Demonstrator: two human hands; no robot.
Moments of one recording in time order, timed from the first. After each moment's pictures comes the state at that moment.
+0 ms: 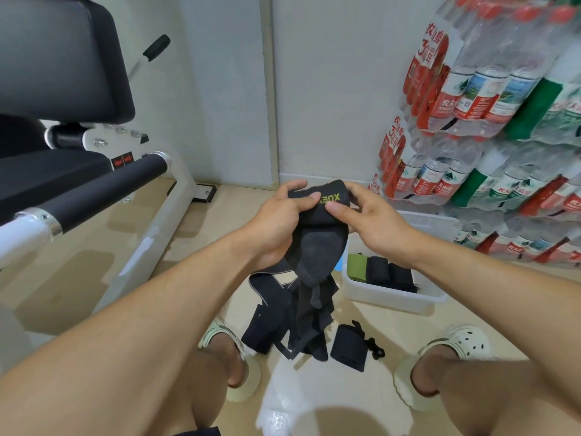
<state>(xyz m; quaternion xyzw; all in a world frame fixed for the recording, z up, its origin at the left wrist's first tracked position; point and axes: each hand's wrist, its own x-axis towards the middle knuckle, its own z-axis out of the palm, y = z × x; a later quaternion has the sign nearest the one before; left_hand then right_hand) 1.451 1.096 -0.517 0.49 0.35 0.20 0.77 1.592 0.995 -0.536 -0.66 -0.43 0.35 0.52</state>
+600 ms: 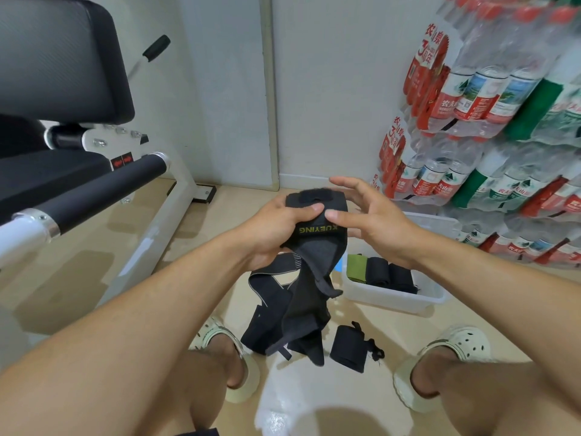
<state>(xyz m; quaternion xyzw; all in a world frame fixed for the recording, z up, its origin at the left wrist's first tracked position) 1.441 1.102 -0.520 0.60 0.31 0.11 0.73 1.596 0.988 -0.530 -0.62 -0.39 0.42 0.54</state>
